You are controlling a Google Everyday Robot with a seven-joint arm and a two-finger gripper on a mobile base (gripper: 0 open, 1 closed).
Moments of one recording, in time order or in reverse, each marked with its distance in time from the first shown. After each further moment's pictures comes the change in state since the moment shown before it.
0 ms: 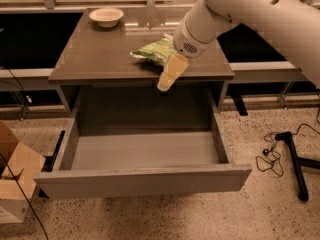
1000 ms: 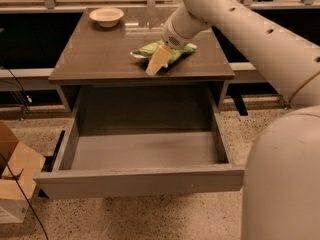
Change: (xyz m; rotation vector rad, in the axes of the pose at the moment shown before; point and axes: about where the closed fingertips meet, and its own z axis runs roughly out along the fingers) arm -0.020 -0.079 0.081 0.058 -0.064 0.071
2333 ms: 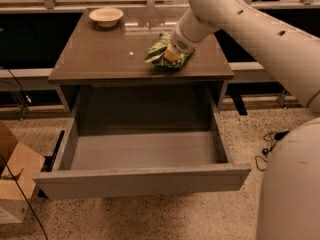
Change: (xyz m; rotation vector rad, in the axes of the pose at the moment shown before) arm 0.031 0.002 -0.011 0.027 0.080 0.054
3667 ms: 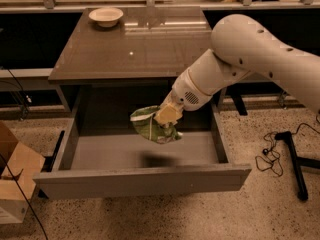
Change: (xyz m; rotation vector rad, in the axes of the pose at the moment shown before) arm 0.047 0.216 -0.062 -0.483 -0.078 0.065
